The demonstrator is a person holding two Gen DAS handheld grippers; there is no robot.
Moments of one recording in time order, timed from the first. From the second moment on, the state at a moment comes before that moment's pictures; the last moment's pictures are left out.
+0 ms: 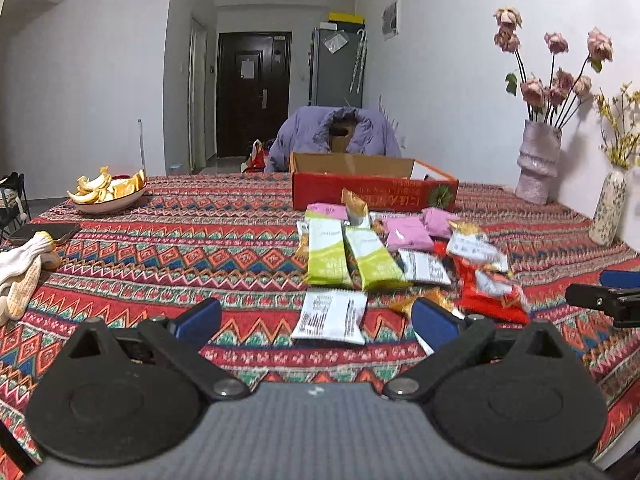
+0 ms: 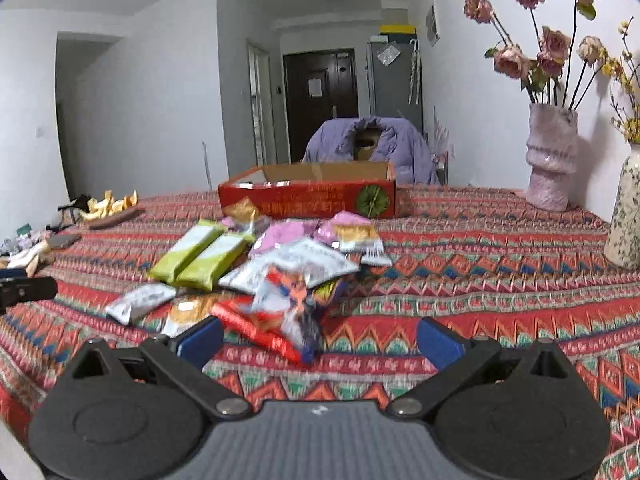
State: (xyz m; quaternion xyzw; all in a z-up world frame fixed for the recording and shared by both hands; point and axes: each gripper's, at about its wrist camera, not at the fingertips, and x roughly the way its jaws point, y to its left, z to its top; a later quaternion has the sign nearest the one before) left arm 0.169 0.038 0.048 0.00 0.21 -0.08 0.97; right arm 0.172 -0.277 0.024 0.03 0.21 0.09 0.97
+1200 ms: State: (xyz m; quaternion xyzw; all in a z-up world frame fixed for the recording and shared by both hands) left arm 0.273 0.023 -0.006 0.00 0.32 -0.09 0.94; right arm 0.279 -0.153 -0.016 -0.05 0.32 0.22 0.92
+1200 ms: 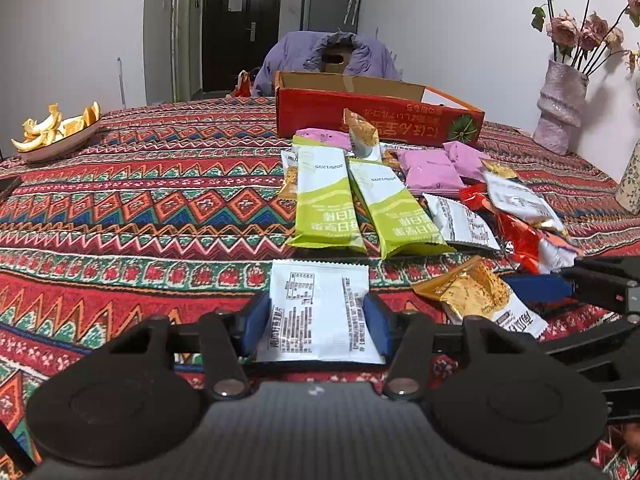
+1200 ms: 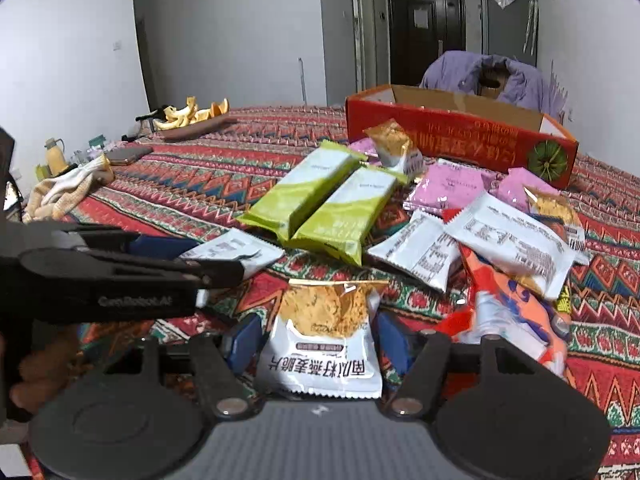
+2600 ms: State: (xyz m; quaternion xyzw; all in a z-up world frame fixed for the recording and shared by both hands) left arm 0.340 -0.020 0.168 -0.05 0.28 -0.17 0.94; right arm 0.297 -0.307 0.168 -0.06 0.19 0.19 0.96
